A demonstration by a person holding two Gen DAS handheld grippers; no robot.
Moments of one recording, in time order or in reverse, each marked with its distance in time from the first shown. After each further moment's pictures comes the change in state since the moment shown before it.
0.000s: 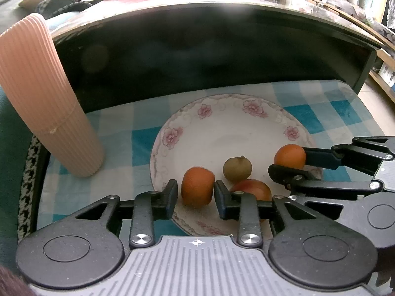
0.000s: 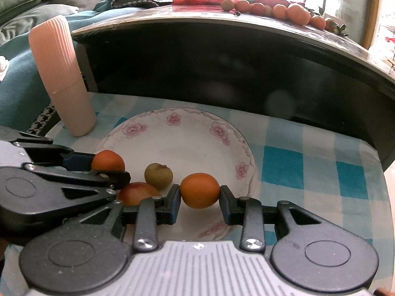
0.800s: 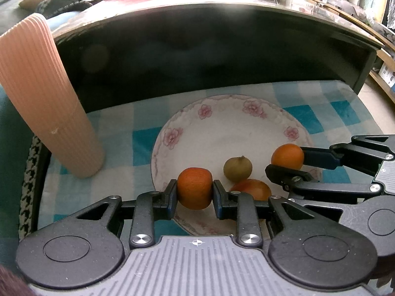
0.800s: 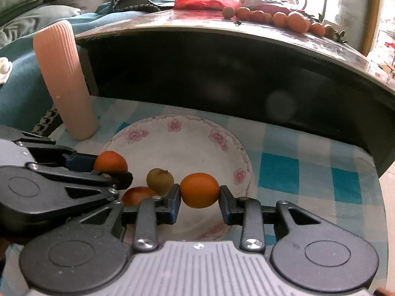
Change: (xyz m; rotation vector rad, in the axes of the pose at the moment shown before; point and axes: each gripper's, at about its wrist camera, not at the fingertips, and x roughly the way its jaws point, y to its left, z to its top) left arm -0.001 0.000 0.001 -0.003 0.000 0.007; right arm -0.007 0.002 0.002 -0.016 -0.011 -0.005
